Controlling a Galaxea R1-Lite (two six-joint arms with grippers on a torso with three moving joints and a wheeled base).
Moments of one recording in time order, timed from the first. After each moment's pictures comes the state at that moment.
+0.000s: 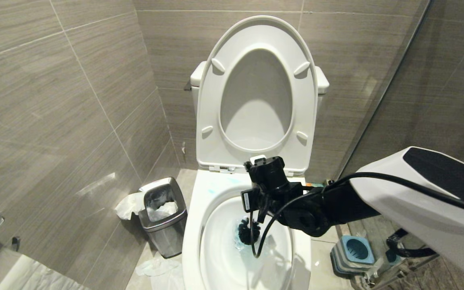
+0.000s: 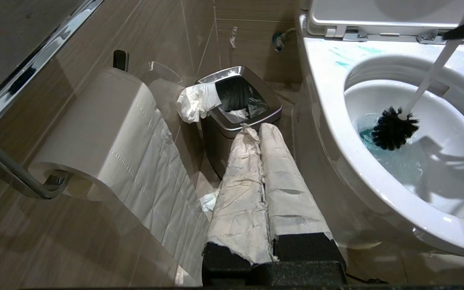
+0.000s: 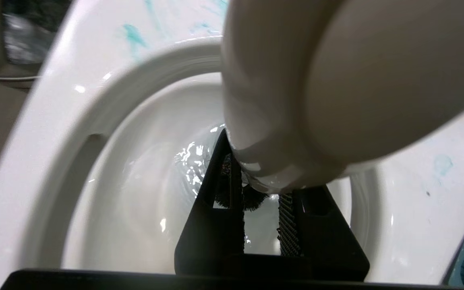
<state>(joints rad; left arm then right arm) -0.01 0.00 0.00 0.01 0.00 0.00 0.70 2.27 -1.35 -0.37 -0.35 0.19</state>
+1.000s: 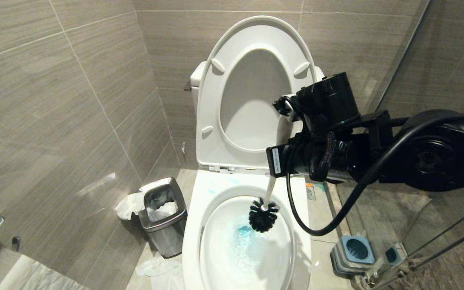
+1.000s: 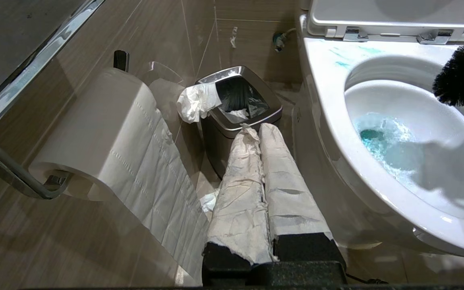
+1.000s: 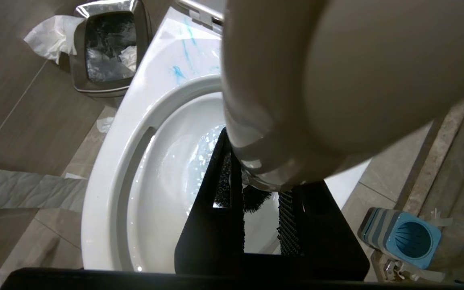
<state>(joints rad) -0.01 0.00 0.00 0.01 0.00 0.00 0.74 1.85 -1.47 0.13 -0.35 0.21</state>
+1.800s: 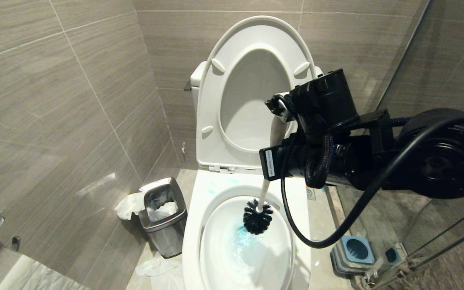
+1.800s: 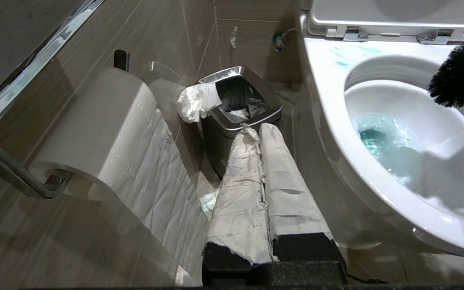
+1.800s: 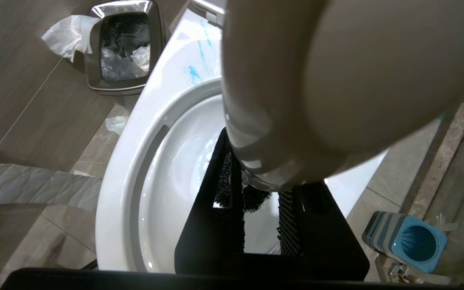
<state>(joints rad) -0.01 0.00 0.00 0.01 0.00 0.00 0.79 1.84 -1.47 0.14 -0.38 0.22</state>
